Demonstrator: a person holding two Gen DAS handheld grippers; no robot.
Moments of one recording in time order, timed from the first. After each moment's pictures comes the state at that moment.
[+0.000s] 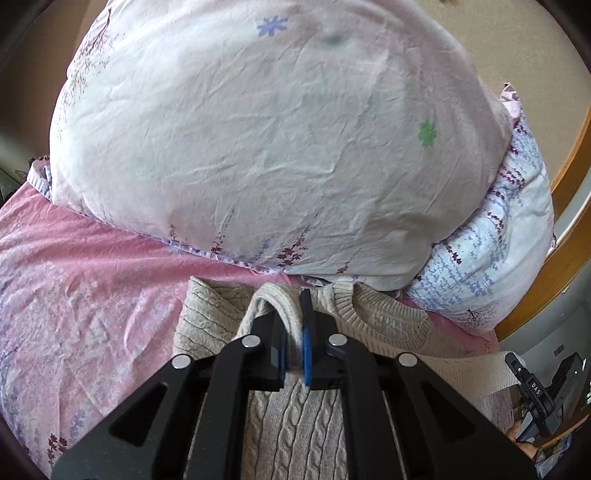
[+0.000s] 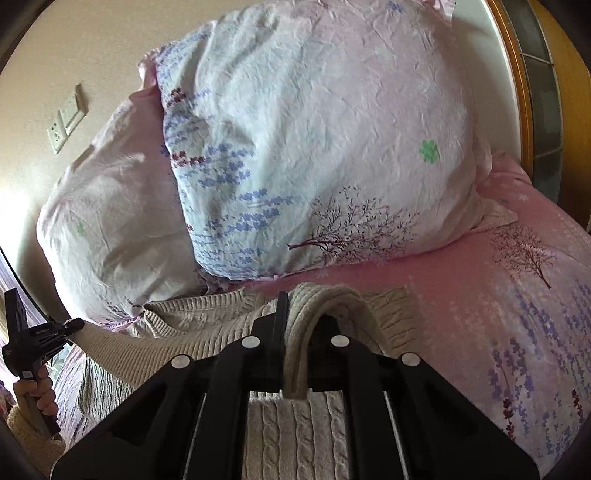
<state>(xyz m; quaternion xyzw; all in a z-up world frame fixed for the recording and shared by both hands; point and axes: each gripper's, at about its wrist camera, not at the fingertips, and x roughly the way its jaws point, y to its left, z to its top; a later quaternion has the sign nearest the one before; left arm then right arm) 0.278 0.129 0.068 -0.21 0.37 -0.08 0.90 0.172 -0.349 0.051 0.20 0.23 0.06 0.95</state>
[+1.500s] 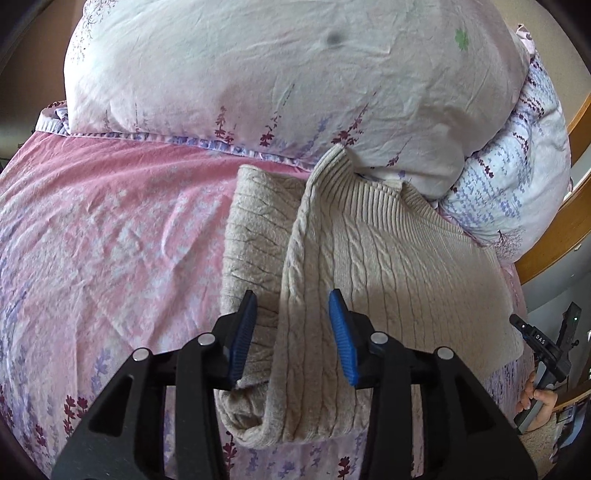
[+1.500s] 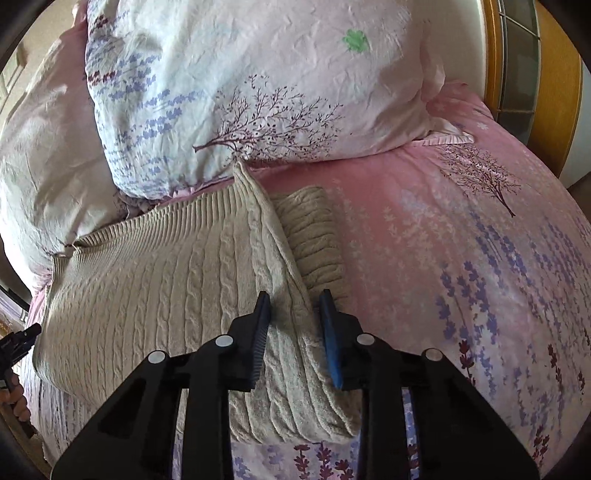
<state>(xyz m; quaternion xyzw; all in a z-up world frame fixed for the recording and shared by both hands) 0.242 0.147 0.010 -0.15 0.47 -0.09 0.86 0.169 -0.371 -0.008 0.17 0.38 -0.01 0.91</state>
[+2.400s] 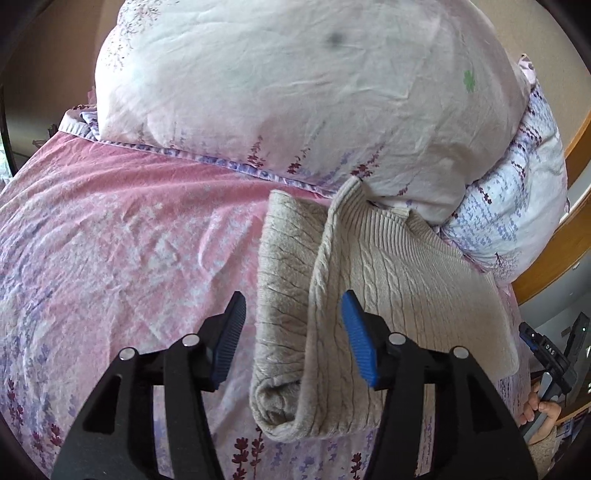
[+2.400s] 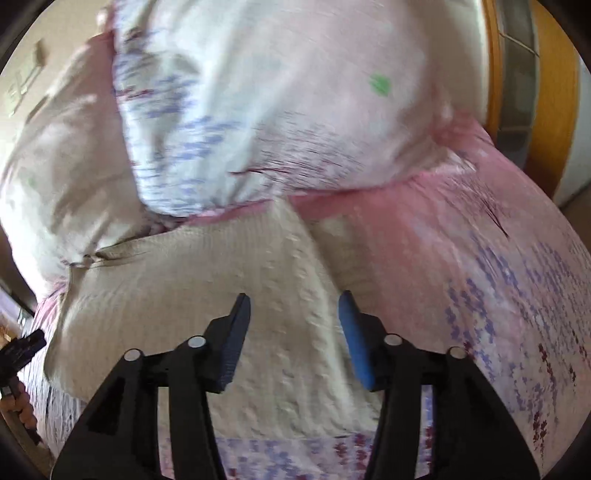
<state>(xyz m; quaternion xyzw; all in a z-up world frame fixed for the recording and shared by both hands) 0.232 0.178 0.023 -0.19 0.44 -0.07 0.87 0.154 -0.335 0.026 0.15 0.33 -0.01 0.93</state>
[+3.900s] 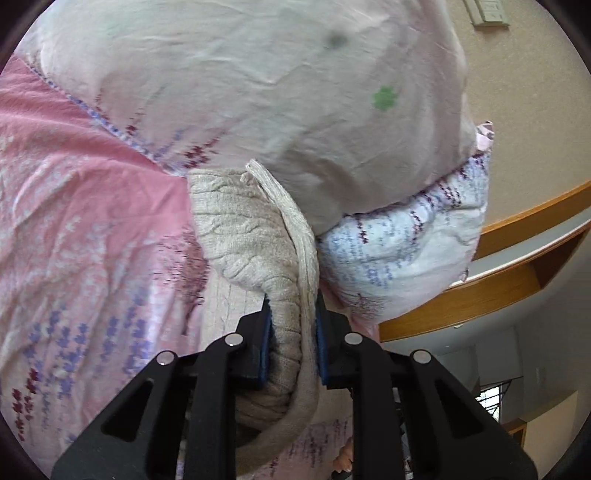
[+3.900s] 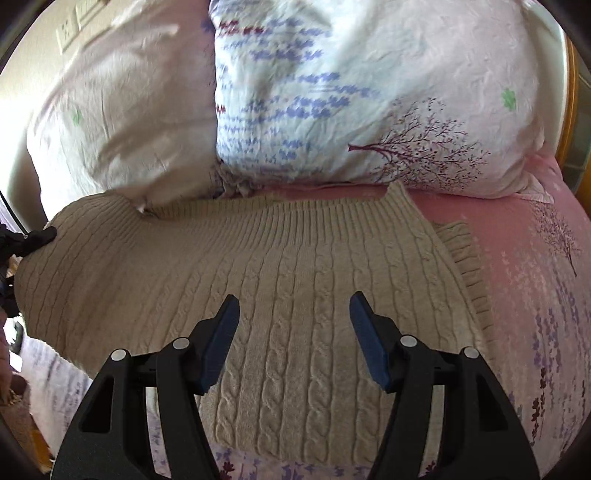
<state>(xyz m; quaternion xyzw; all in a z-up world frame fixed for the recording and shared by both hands) 0.271 0.088 0.062 -0.42 0.42 -0.23 0.77 0.178 -0.280 0.020 0.11 0.35 0.09 0.93</state>
